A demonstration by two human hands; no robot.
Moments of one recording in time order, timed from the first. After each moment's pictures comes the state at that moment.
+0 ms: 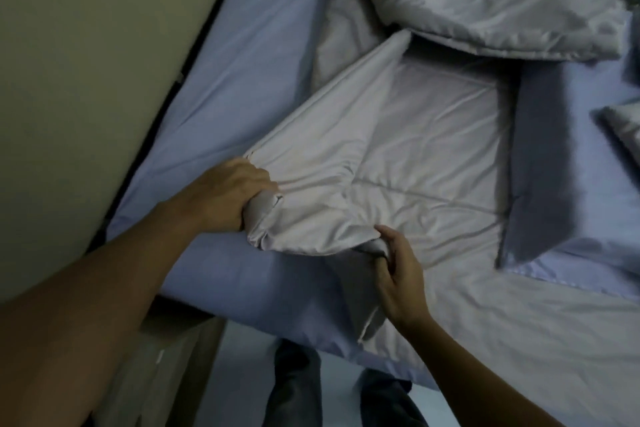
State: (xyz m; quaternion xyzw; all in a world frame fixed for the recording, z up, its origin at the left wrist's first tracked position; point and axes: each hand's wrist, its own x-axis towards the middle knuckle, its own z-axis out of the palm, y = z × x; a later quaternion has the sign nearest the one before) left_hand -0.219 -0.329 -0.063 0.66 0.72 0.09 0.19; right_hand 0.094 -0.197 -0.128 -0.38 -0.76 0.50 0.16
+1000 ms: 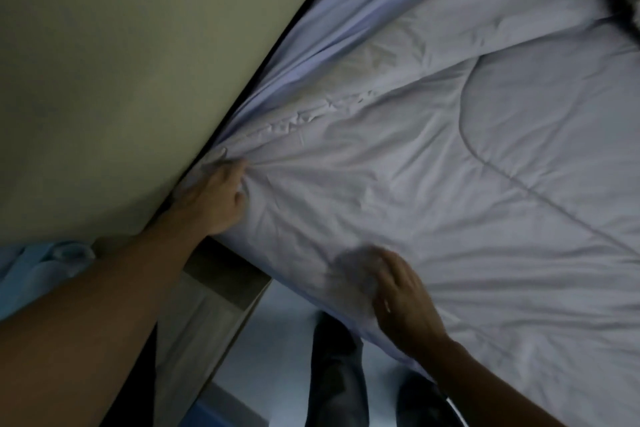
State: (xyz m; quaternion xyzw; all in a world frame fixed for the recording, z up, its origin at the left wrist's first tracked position) left_hand -0.358 -0.592 -0.241 0.26 0.92 0.00 0.30; right_hand -0.051 -0.356 -0.244 -0.09 -0.94 0.31 -0.10
